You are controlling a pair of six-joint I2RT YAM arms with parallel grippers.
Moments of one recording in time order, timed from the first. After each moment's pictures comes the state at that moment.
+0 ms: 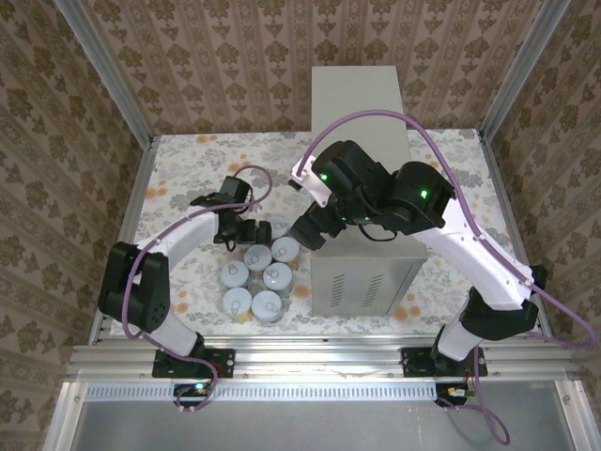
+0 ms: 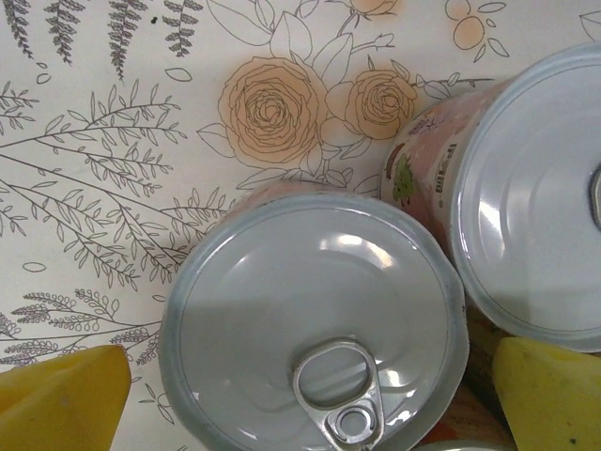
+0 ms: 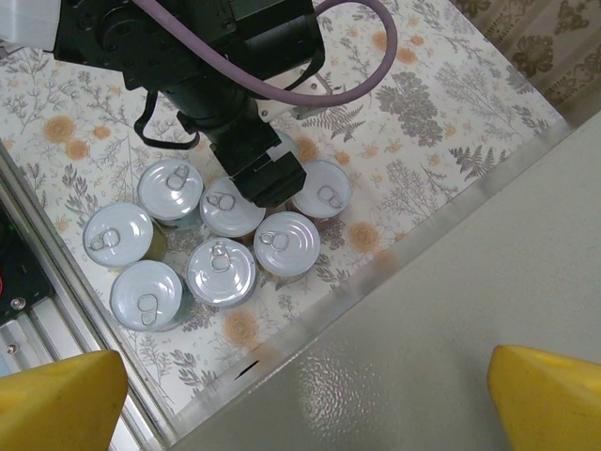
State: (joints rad) left arm -0.41 1.58 1.04 -0.69 0.04 -0.28; right arm 0.98 1.62 2.20 -1.40 0.19 0.00
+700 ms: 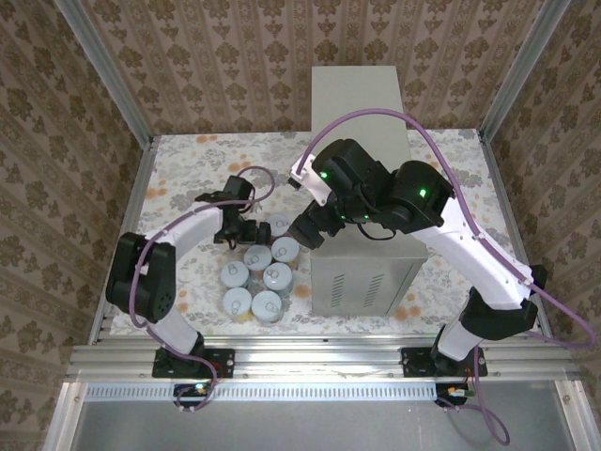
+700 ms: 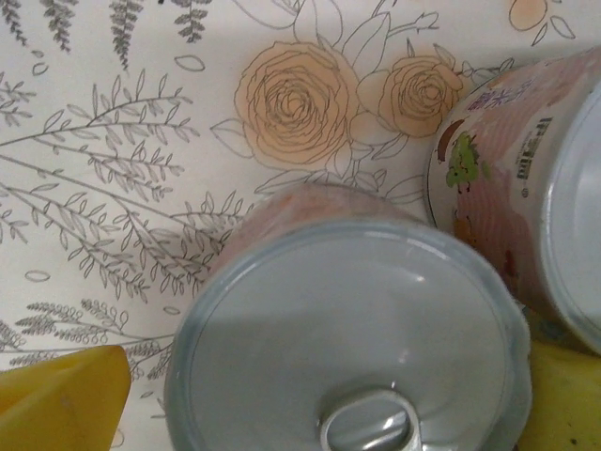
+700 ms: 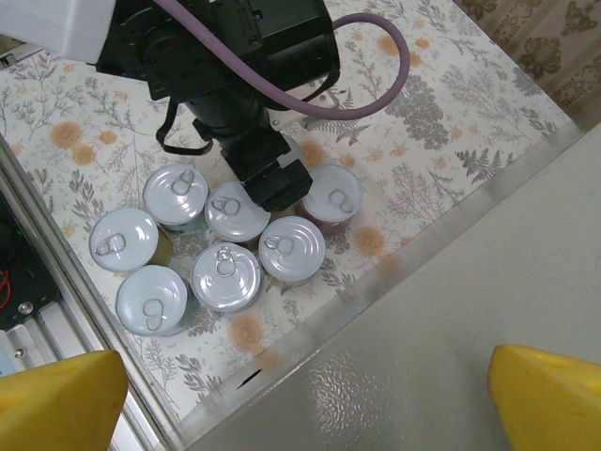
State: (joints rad) left arm -0.41 1.65 1.08 -0.71 0.01 -0.26; right arm 0.98 1.62 2.20 -1.39 0.17 0.00
